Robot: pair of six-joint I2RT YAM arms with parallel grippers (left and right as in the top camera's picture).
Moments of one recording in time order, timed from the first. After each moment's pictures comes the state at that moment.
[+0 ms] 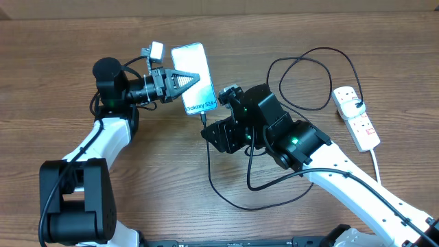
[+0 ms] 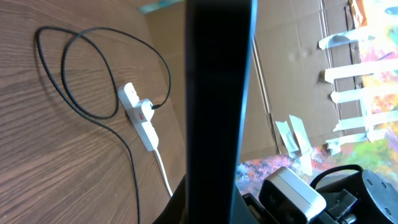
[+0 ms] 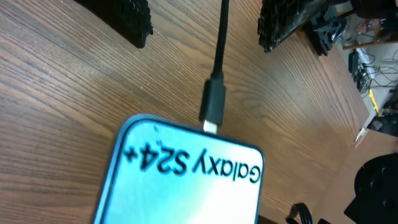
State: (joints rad) left arm 0.01 1.72 0.93 0.70 1.34 -1.17; right arm 0.69 1.41 1.12 -0.47 -0.35 0.36
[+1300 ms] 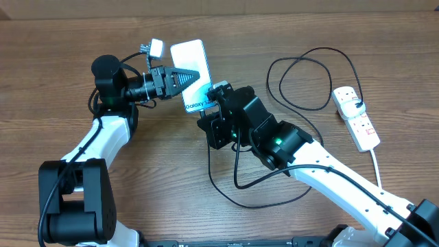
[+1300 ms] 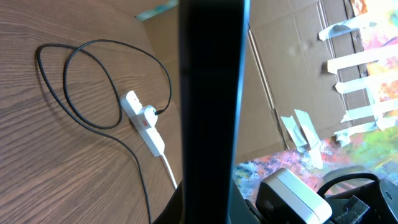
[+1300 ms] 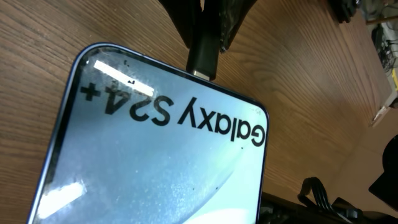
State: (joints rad) left arm 0.01 1.72 0.95 0.68 1.35 -1.09; right arm 0.75 1.49 1.12 -0.31 -0.22 0.40
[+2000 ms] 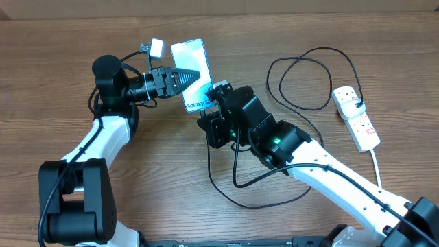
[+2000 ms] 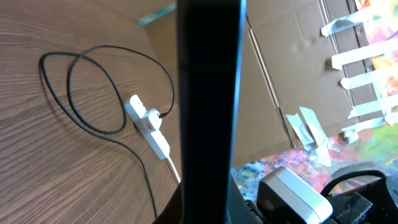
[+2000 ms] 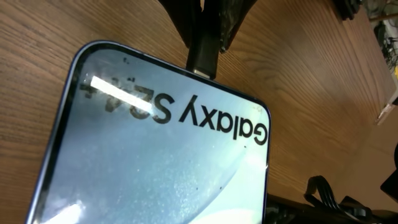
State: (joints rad) left arm 0.00 1.72 0.95 0.68 1.33 -1.05; right arm 0.75 1.50 1.12 -0.31 -0.21 0.41
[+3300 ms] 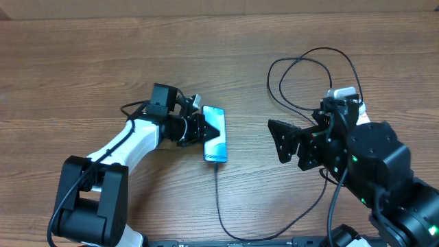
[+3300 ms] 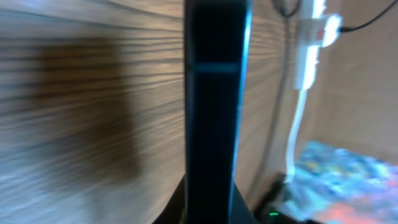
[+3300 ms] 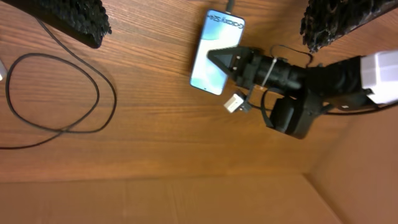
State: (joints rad) left arm -0.23 1.73 0.93 -0.40 0.79 -0.42; right arm 0.62 0.90 1.30 -0.92 0.09 0.40
